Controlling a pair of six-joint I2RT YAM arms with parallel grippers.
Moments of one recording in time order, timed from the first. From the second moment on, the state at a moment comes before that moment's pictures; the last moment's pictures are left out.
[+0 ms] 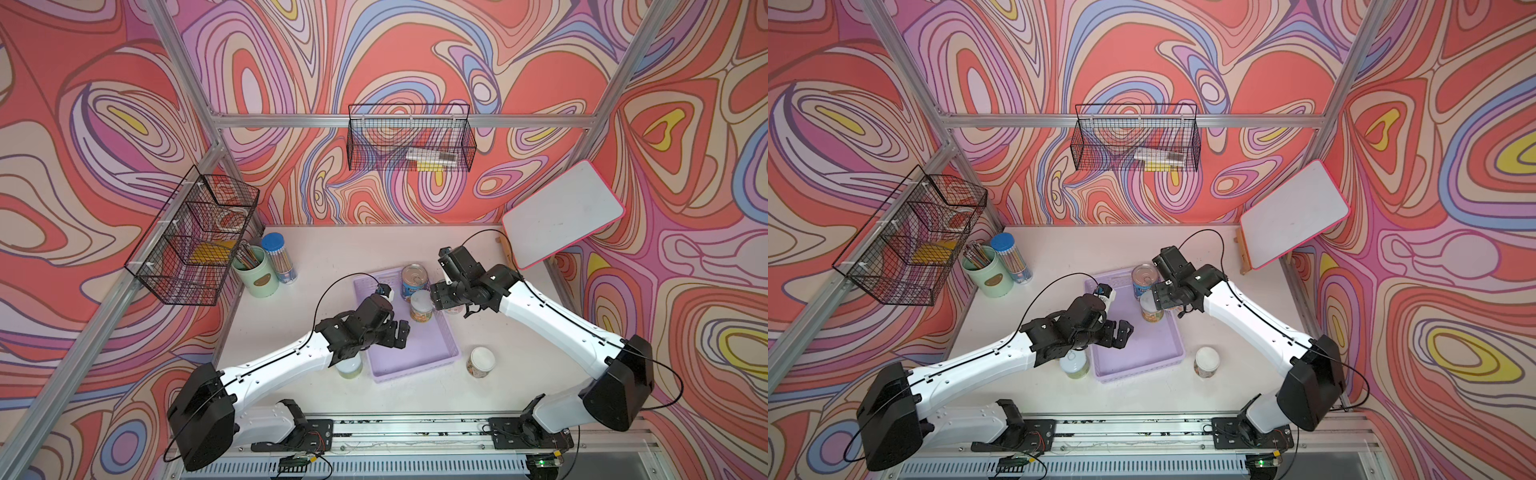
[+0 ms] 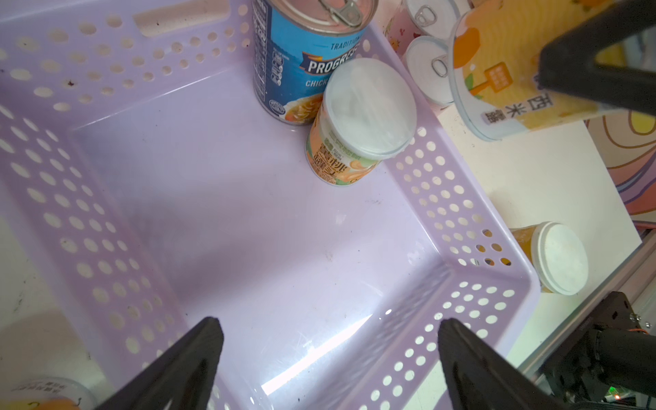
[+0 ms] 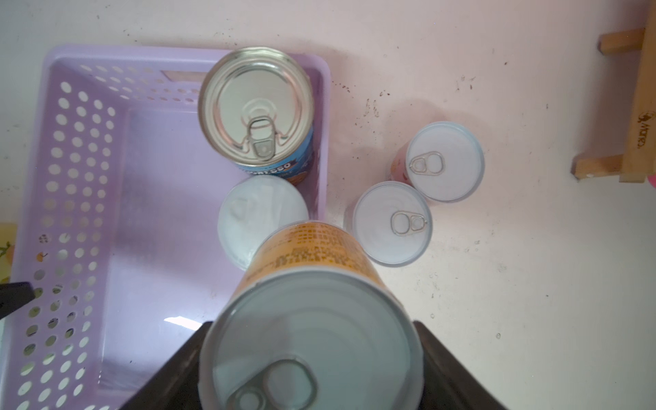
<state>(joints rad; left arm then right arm) -0.84 1.25 0.82 -0.39 -0.07 -0.55 0.68 1.48 1.34 -0.89 0.21 0.31</state>
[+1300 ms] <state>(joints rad) -0.23 0.91 0.60 -0.28 0.32 -0.70 0.82 1.87 1.74 -0.88 0.10 0.03</state>
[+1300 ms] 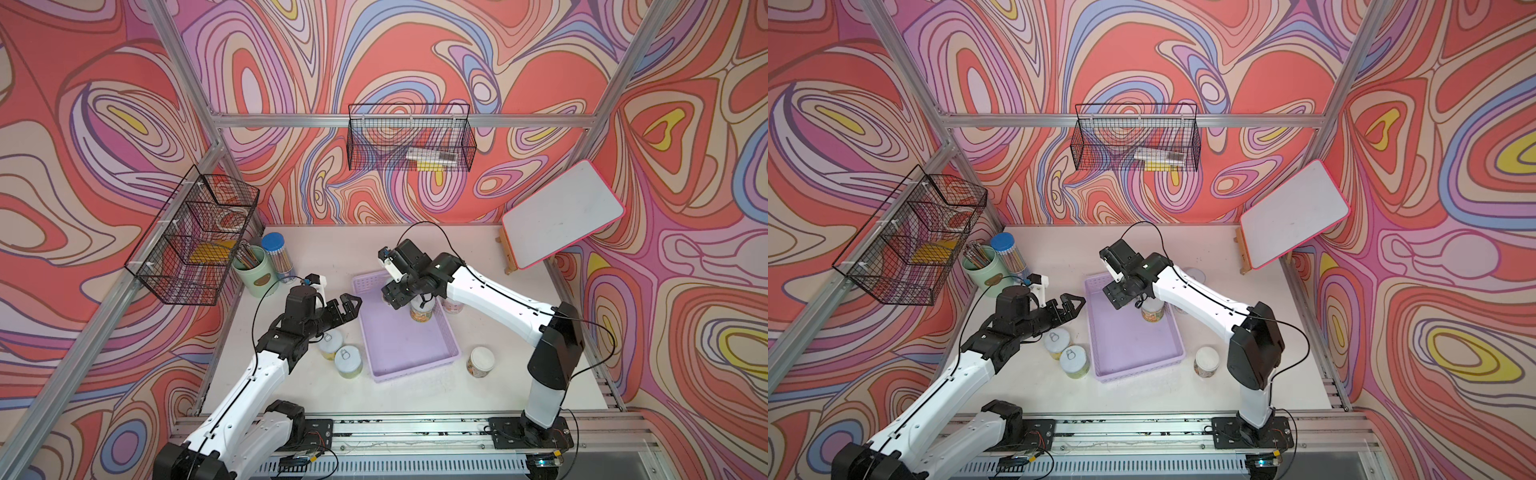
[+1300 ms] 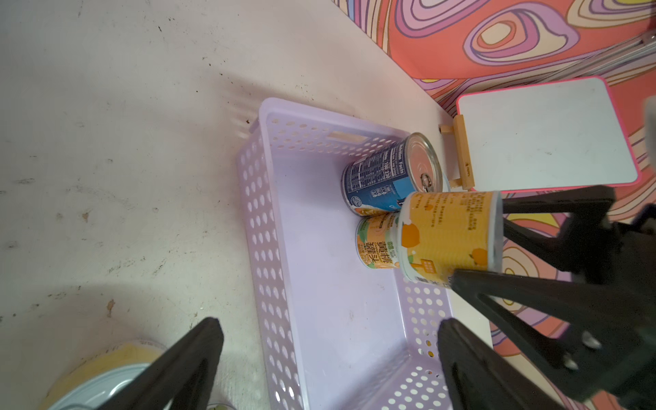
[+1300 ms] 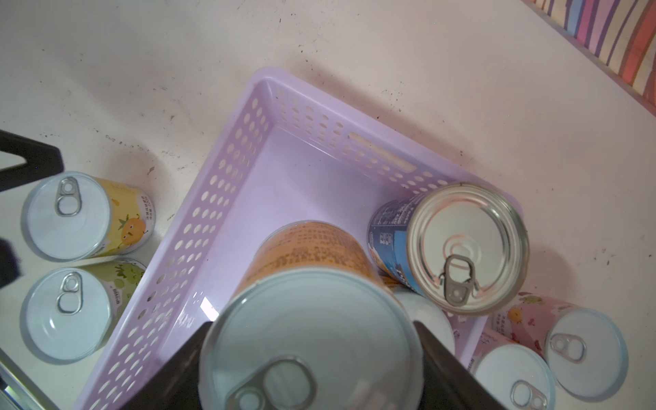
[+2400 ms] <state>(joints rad) -0.06 0.87 0.55 -0.25 0.49 -0.76 0.83 2.34 2.15 -0.98 0.36 -0.11</state>
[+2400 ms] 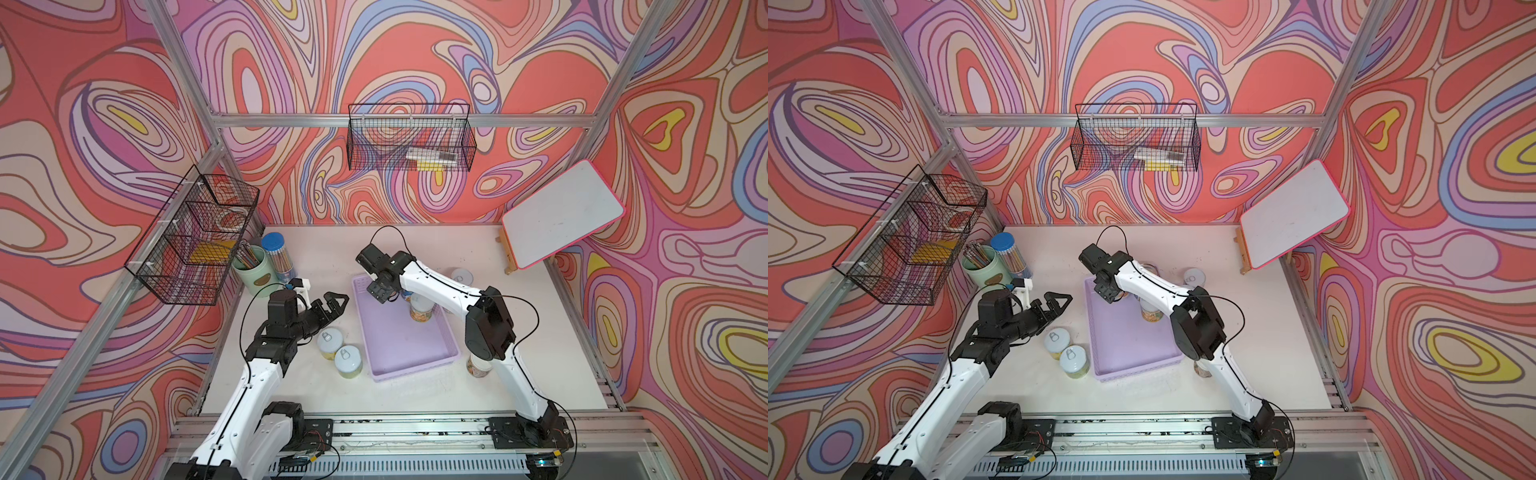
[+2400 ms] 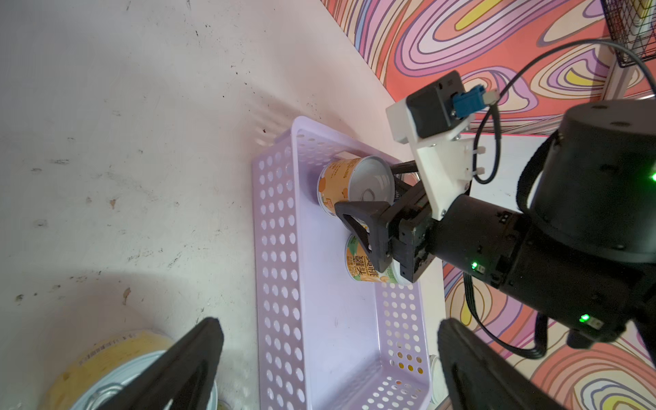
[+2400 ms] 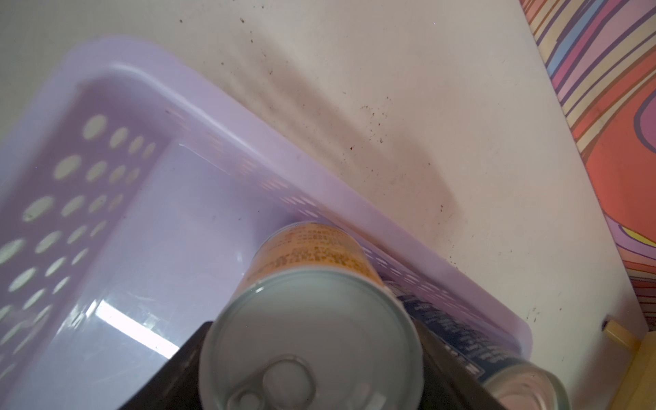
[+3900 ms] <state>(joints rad) -0.05 0.85 0.63 -0.48 0.38 -0.66 0.84 2.33 2.12 -0.93 0.34 -0.10</state>
